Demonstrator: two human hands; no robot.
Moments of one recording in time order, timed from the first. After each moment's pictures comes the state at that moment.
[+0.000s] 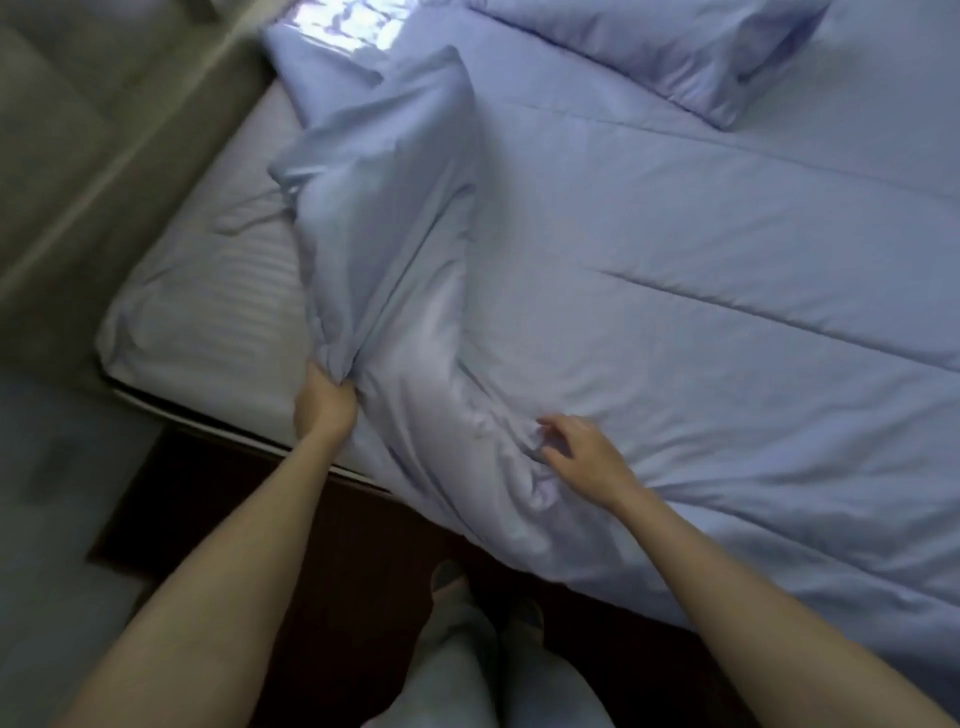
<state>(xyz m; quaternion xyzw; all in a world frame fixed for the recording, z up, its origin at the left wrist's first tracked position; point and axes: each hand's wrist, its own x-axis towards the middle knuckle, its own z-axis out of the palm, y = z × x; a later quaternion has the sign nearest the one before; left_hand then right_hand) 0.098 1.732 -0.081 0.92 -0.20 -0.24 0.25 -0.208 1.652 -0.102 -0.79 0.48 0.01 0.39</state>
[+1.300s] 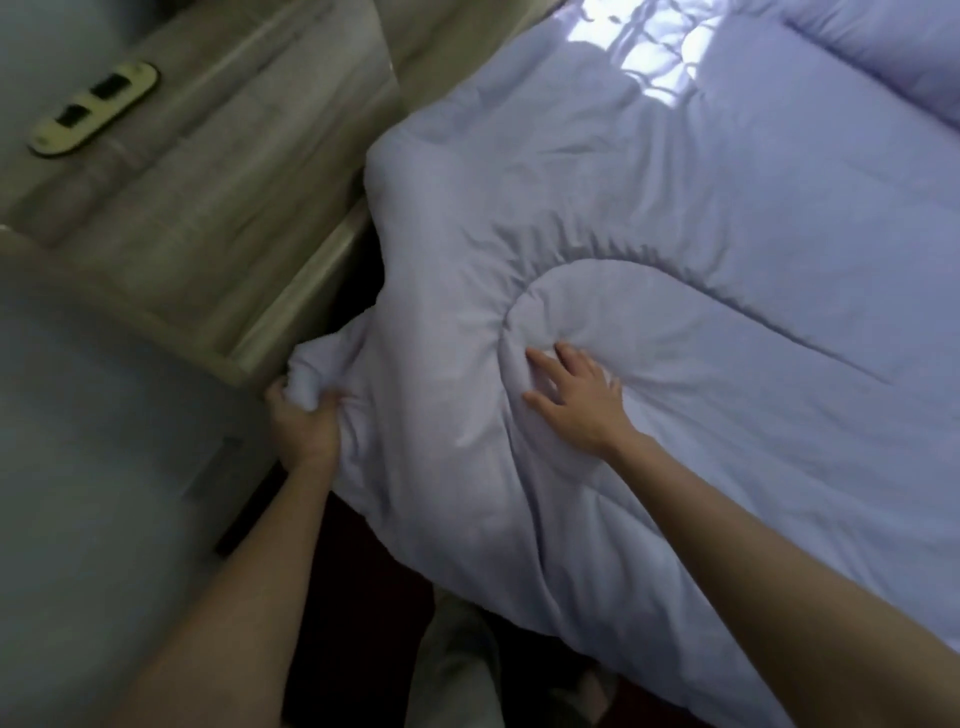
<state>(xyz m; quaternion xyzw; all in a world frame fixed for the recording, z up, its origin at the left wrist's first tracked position) 0.527 1.837 -0.158 0.87 0.03 -0.19 0.46 0.285 1.635 -0.102 -0.86 0.42 0.12 0.27</state>
